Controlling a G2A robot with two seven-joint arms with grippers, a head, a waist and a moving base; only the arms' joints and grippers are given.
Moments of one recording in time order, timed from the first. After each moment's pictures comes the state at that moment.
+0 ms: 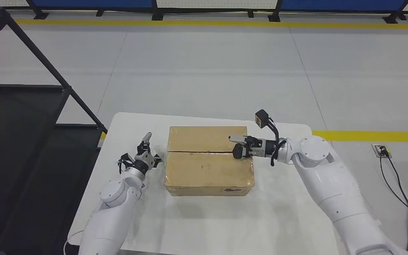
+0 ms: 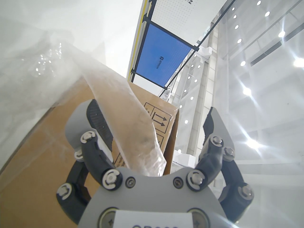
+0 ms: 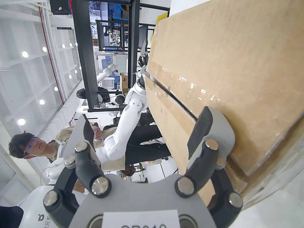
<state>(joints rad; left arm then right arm) 0.86 -1.34 -1.40 -0.97 -0.63 0.01 -0.34 -0.47 -1.24 1.05 -0.89 0.31 -0.22 1.15</state>
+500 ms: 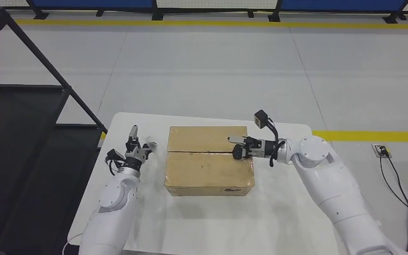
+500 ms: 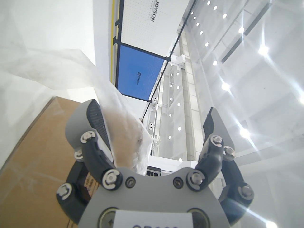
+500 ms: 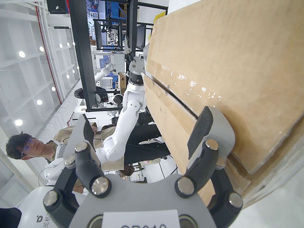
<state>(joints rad) 0.94 -1.34 -1.44 -1.13 -0.53 -0.23 -0.18 -0.48 -1.23 1.05 -0.91 0.30 -0.20 1.15</state>
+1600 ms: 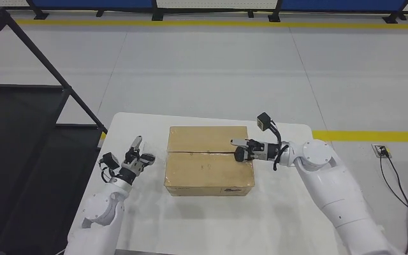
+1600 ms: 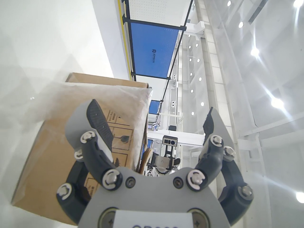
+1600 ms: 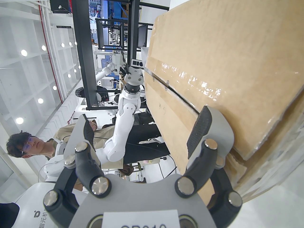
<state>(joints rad) 1.08 -1.29 -1.53 -1.28 -0.37 -0.11 -0.41 -0.51 -1.22 1.07 -0.94 0.30 -0.22 1.15</state>
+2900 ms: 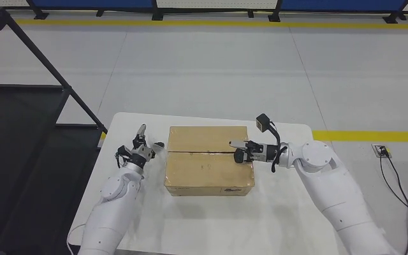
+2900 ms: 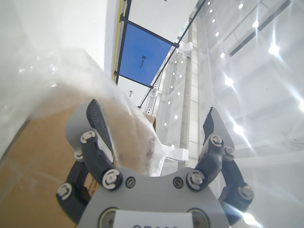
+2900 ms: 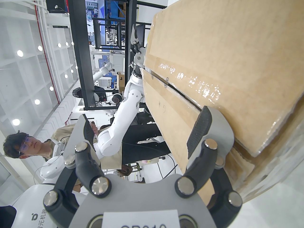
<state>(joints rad) 0.77 -1.35 -1.41 -0.84 -0.65 -0.22 -0.43 -0.54 -1.20 1.08 -1.00 0.28 -0.19 1.13</state>
